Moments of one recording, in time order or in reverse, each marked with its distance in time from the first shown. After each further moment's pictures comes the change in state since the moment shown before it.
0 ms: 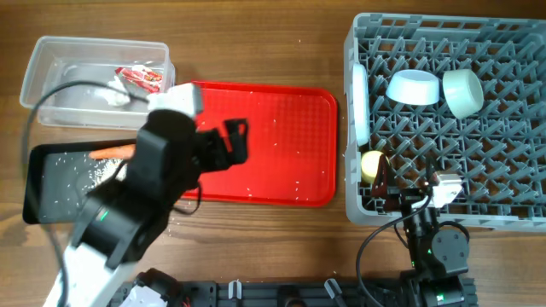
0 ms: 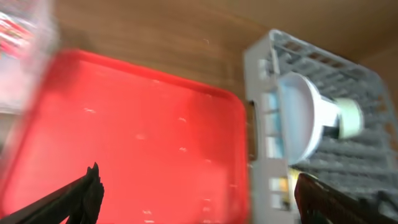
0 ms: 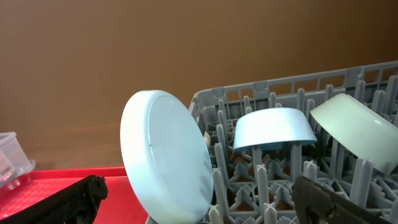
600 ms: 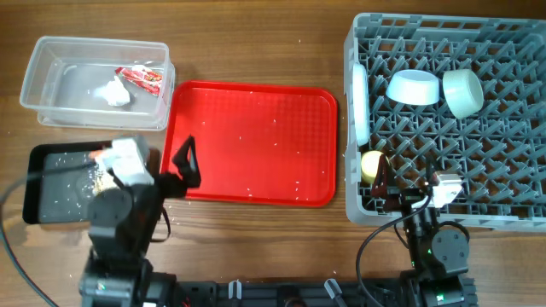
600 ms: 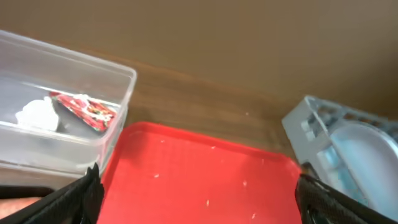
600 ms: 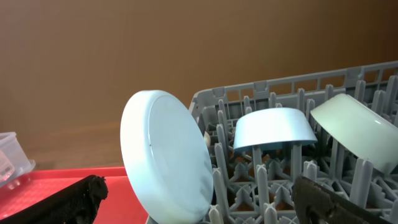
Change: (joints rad) left arm 0.401 -0.517 -0.668 0.546 0.167 0.283; right arm 0.000 0.000 0.000 0.000 0.000 0.000
